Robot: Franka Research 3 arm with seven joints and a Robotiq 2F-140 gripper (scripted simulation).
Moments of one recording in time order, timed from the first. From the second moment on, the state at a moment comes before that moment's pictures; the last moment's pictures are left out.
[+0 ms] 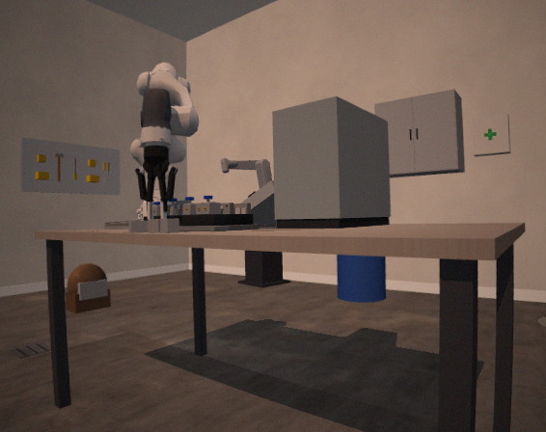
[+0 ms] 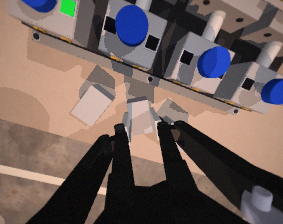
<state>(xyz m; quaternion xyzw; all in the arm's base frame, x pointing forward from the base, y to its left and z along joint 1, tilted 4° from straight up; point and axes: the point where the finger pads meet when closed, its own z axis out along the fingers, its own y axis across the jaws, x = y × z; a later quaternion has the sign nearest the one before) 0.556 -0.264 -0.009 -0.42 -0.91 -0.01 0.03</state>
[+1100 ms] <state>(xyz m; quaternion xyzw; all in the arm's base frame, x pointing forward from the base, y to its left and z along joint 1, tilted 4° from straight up) 0.557 -0.264 0.003 -0.42 -0.91 -0.01 0.03</state>
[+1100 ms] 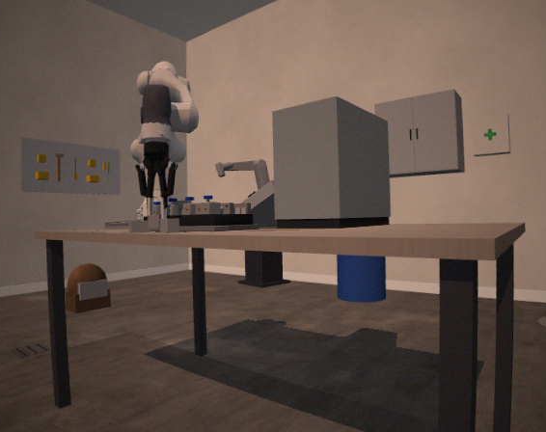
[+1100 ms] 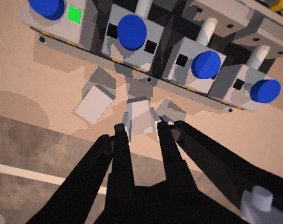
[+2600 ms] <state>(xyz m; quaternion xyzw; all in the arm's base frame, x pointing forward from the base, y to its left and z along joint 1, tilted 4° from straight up) 0.554 -0.249 0.156 -0.38 -0.92 -0.02 0.04</state>
